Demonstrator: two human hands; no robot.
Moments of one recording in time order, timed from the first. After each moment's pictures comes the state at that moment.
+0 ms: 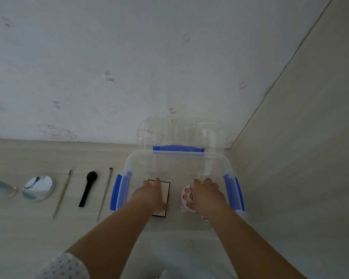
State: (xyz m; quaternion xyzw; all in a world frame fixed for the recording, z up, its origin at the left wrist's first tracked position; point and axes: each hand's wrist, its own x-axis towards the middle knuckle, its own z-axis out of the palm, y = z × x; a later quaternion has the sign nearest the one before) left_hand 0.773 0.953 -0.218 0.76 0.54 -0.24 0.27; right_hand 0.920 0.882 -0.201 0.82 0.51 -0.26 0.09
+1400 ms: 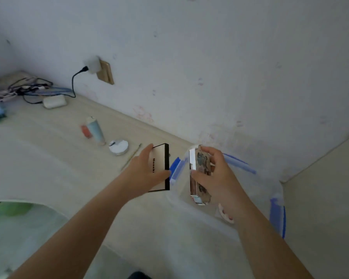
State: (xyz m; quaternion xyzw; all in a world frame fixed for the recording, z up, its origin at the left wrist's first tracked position) left_hand 0.646 0.873 -0.085 0.57 0.68 0.22 0.40; right_hand 0.842 0.873 -0.087 0.60 0.58 -0.45 -0.33
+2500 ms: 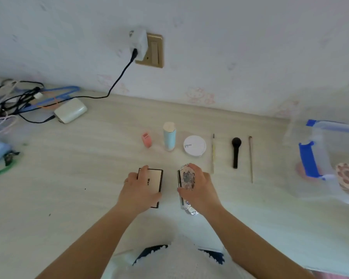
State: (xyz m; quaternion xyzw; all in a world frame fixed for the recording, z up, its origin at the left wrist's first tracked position) left_hand 0.293 0.987 -0.231 0.65 0.68 -0.04 0.35; right_hand 0.467 0.945 -0.224 0.76 0.45 -0.44 -0.19
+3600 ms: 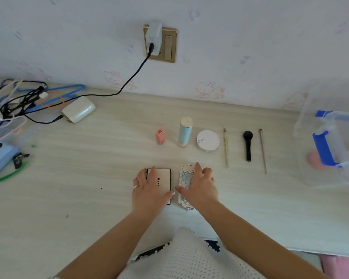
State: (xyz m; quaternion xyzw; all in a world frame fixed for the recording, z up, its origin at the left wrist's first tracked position) left_hand 0.264 0.978 -0.271 0.69 0.67 0.01 0.28; right_hand 0.411 0.956 -0.248 0.82 0.48 -0.32 -0.03
